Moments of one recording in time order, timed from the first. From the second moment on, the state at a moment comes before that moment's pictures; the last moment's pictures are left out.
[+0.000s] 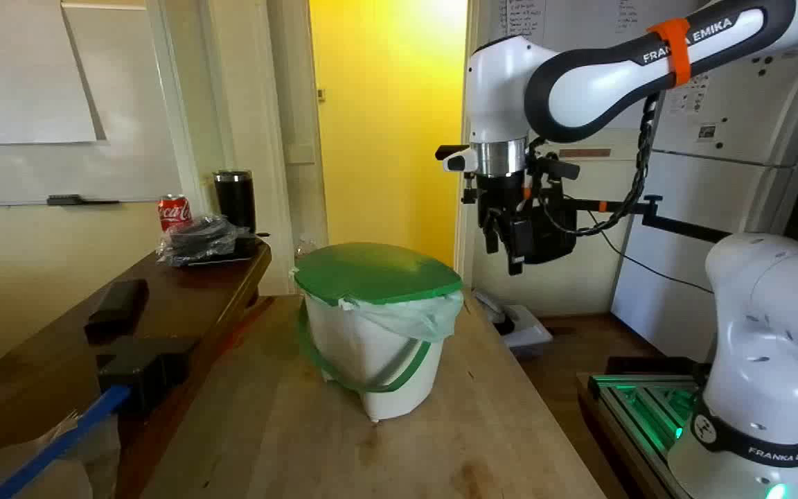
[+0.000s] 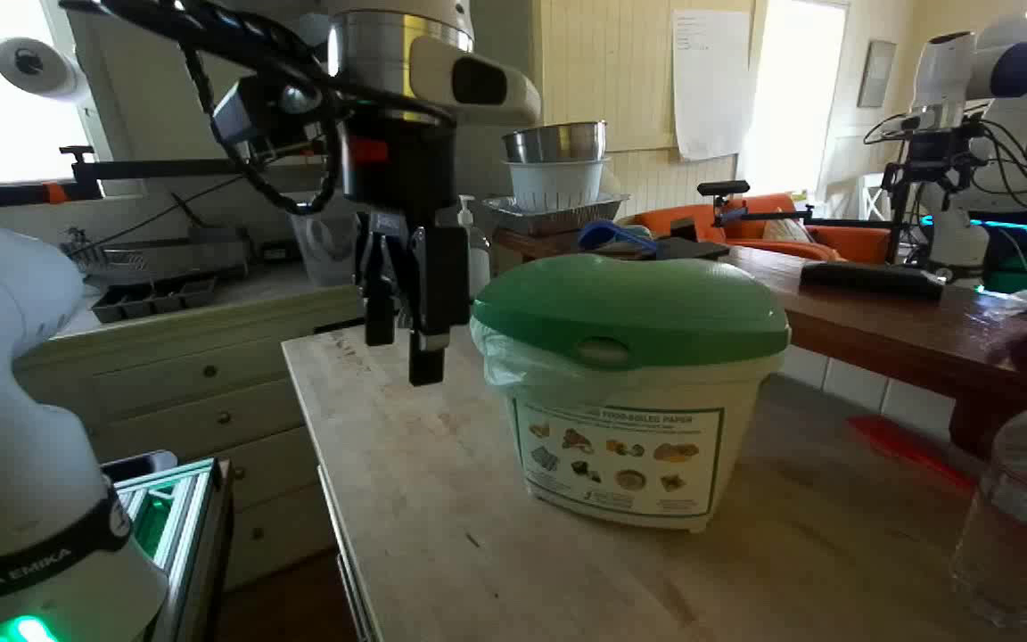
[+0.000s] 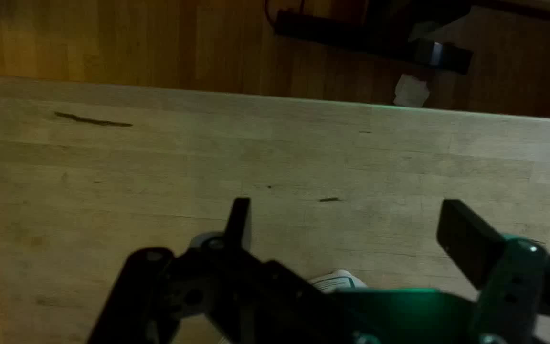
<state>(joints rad) -0.14 -0.51 -0.27 -2.46 -0.27 1.86 -0.48</state>
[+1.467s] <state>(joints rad) -0.13 -0.48 -0.49 -2.45 0.30 2.01 -0.66</state>
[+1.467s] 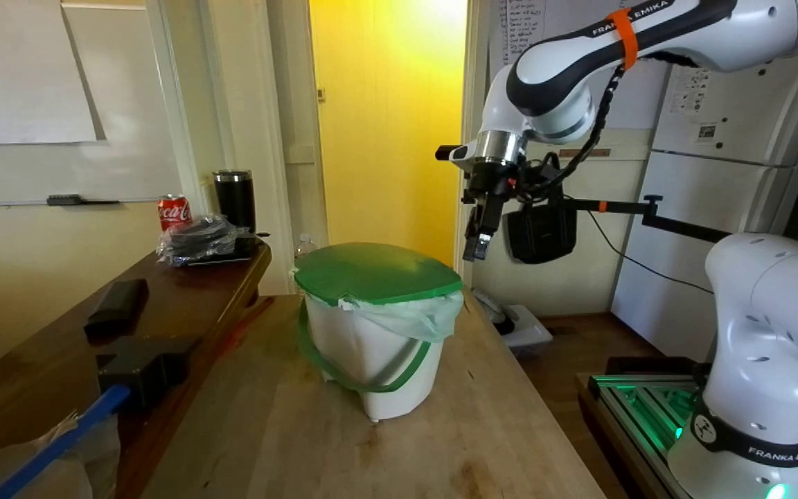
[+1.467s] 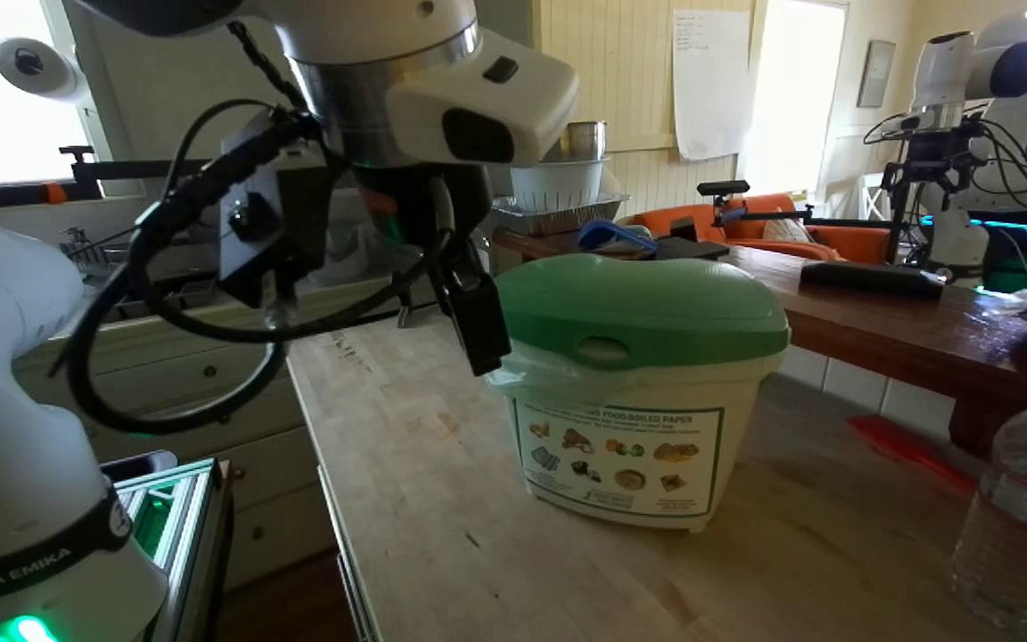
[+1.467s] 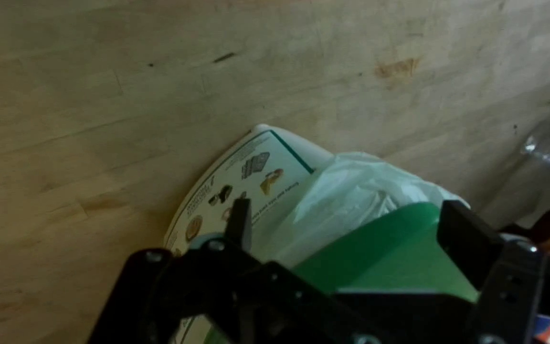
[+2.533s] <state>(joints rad) -0.16 -0.33 -0.48 -2.45 0.82 2.10 -0.71</state>
